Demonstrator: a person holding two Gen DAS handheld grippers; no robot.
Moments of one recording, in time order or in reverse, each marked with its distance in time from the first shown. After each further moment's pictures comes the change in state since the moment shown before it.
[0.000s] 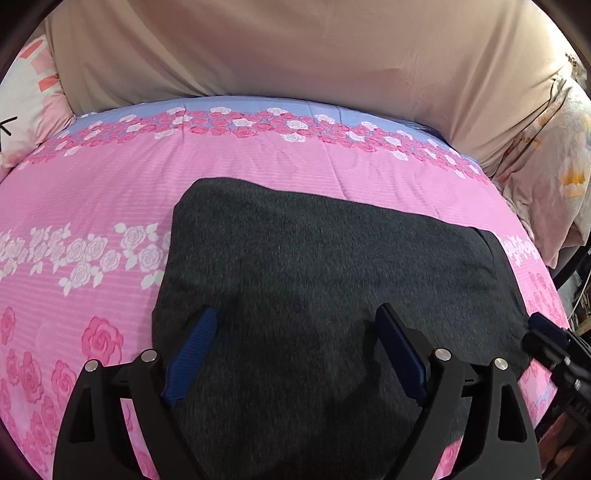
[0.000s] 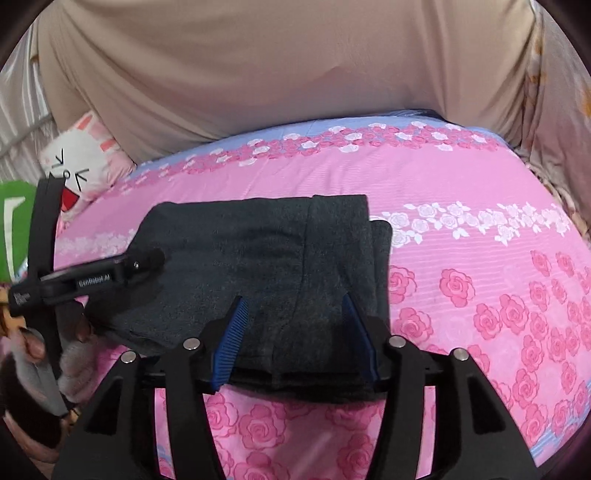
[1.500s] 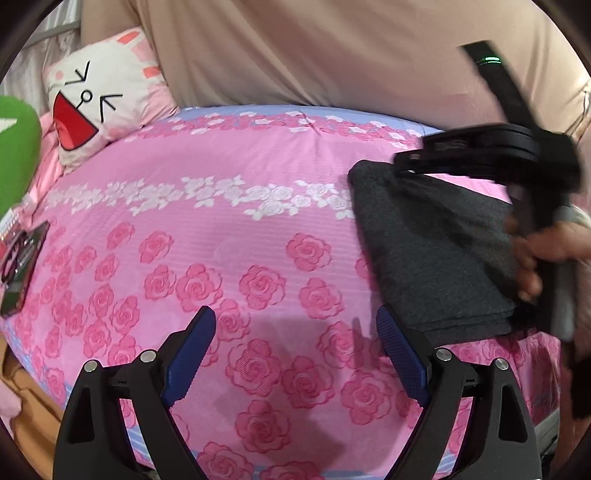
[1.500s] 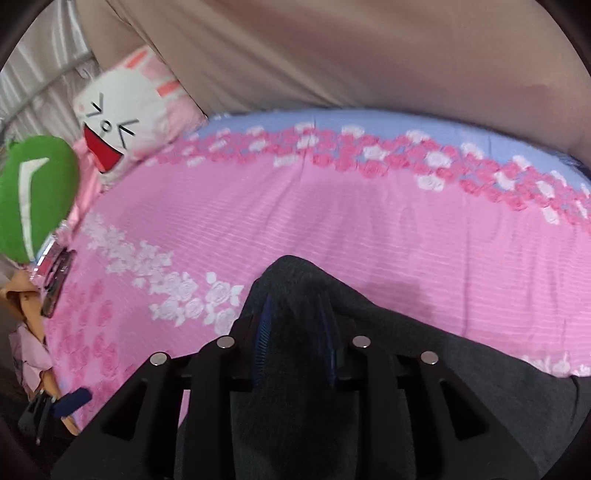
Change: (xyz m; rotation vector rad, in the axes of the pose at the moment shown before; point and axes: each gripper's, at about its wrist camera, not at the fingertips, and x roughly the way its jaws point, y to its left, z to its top) left arm -0.089 0.082 -0.068 -0.060 -0.068 0.253; right arm 0.165 0.187 0.075 -0.227 0.158 0.206
